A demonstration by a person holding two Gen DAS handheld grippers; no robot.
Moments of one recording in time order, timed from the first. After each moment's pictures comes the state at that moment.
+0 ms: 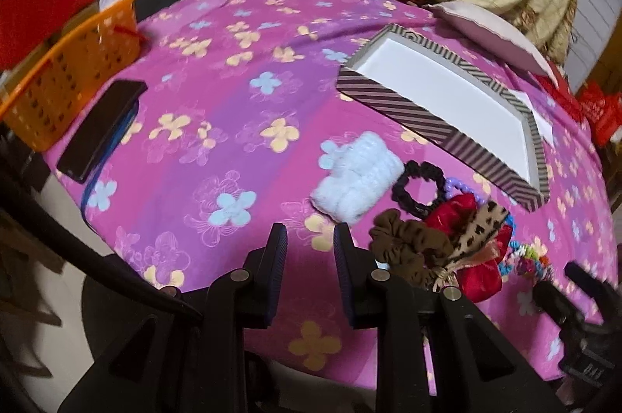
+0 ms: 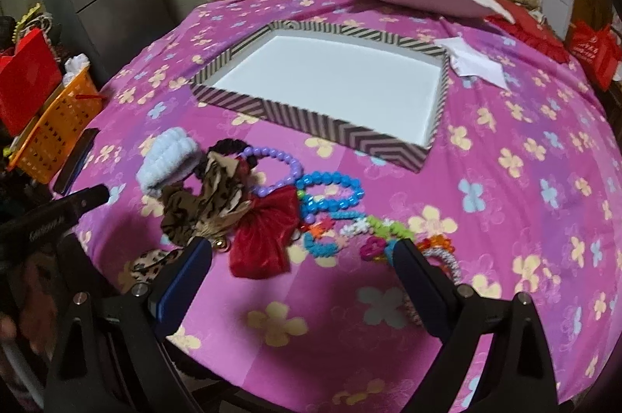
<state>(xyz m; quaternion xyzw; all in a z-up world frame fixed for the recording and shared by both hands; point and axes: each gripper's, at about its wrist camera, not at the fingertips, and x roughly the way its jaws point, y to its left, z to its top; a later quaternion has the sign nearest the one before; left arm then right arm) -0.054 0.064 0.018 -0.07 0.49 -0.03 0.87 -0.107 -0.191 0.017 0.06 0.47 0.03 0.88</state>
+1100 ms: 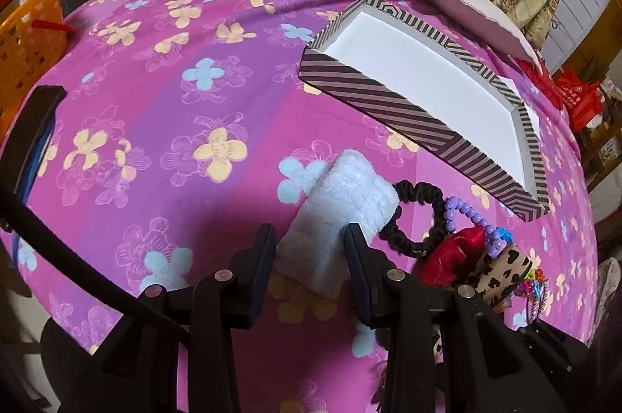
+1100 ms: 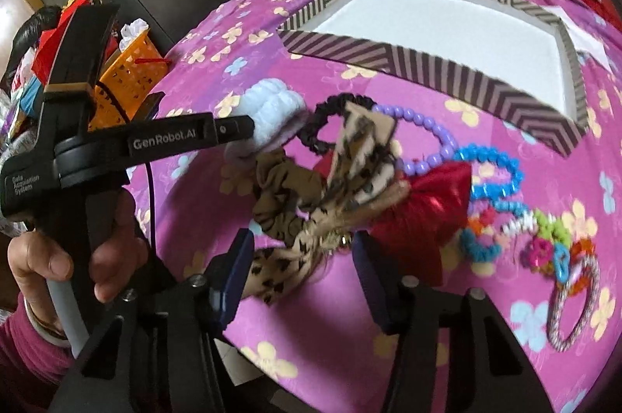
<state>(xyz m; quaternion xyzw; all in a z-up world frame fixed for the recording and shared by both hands) 0.013 0.048 -0.019 -0.08 0.53 -0.12 0.84 -0.068 -0.123 -0.025 0.10 0.51 0.16 0.84</state>
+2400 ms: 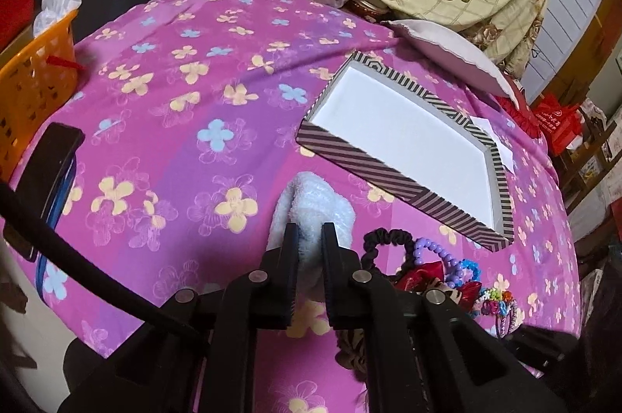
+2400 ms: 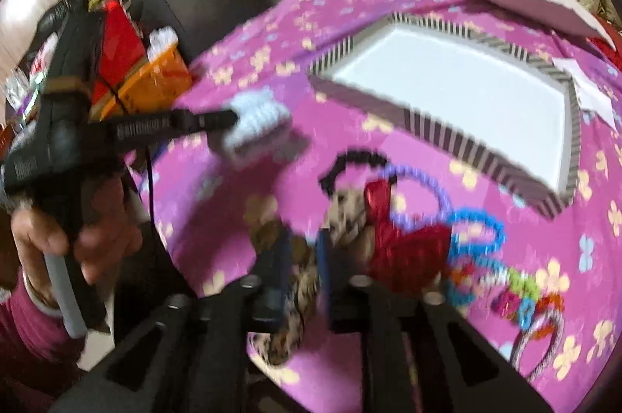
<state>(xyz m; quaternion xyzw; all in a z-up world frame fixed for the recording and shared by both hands) 0.013 0.071 0.030 -0.10 0.47 -0.13 0.87 -0.074 -0.124 0.004 0.07 0.49 0.20 0.84</state>
